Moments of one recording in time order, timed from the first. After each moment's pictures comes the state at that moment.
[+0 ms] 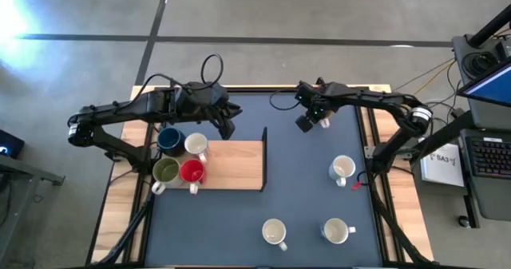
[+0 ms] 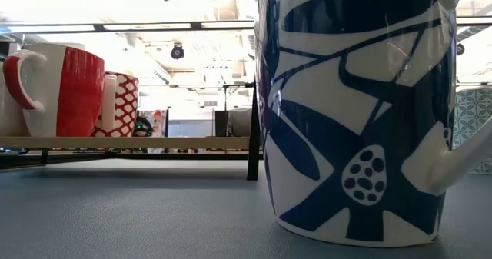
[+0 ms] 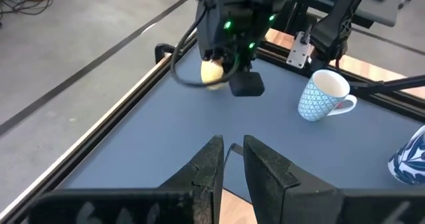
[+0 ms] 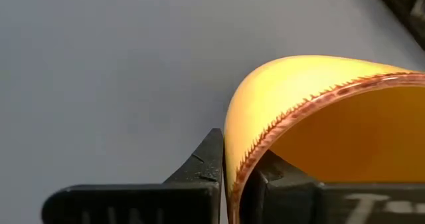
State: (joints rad) left arm 0.11 1.31 1.45 -0.67 -0.25 -0.27; right arm -0.55 1.60 1.14 -0.91 0.15 0.29
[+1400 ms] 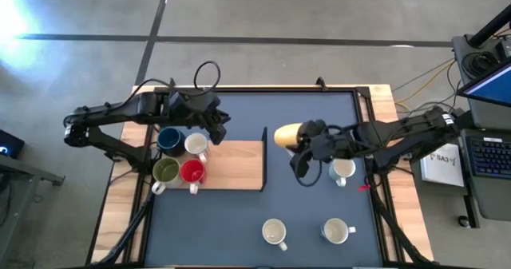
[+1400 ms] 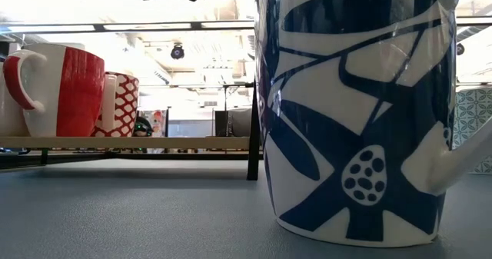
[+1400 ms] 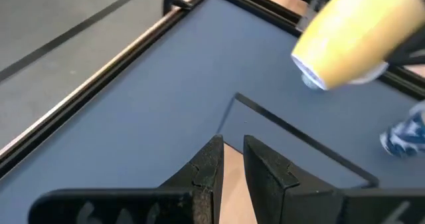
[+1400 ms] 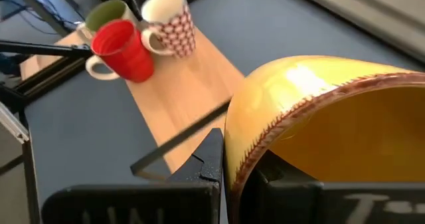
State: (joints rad) left arm 0.07 1.26 1.44 -0.87 -0.26 -0.42; right arm 0.25 1.34 1.37 -0.76 0.44 0.72
